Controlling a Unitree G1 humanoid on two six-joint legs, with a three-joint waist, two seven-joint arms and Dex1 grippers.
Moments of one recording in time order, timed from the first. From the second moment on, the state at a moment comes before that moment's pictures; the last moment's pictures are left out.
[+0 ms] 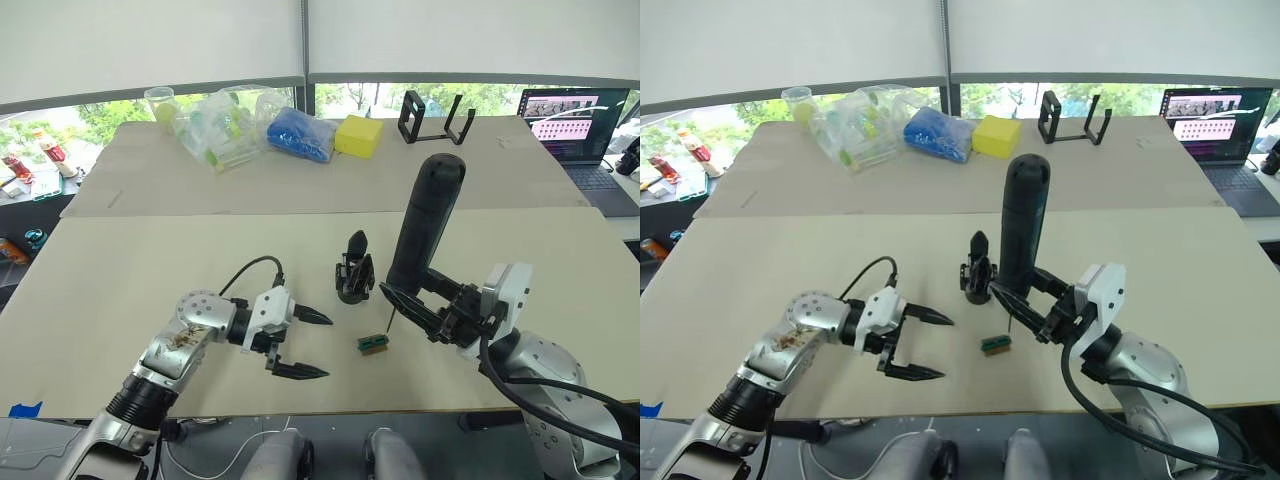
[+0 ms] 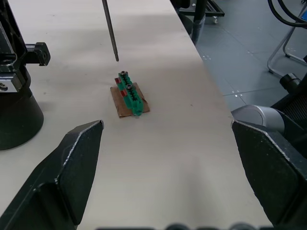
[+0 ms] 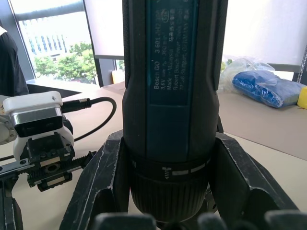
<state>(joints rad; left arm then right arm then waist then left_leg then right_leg) -0.35 0.56 -0.29 -0.06 -0.31 0.18 -1.33 0.05 -0.42 -0.13 -0.66 0.57 0.37 0.67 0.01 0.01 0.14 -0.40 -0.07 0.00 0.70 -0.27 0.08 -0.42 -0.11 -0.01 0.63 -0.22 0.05</state>
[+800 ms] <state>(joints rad) -0.35 0.55 -0.30 -0.05 -0.31 0.19 -1.30 0.05 -0.44 -0.11 -0.63 0.56 0.35 0.66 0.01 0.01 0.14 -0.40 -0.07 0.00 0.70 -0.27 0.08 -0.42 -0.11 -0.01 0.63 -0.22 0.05</state>
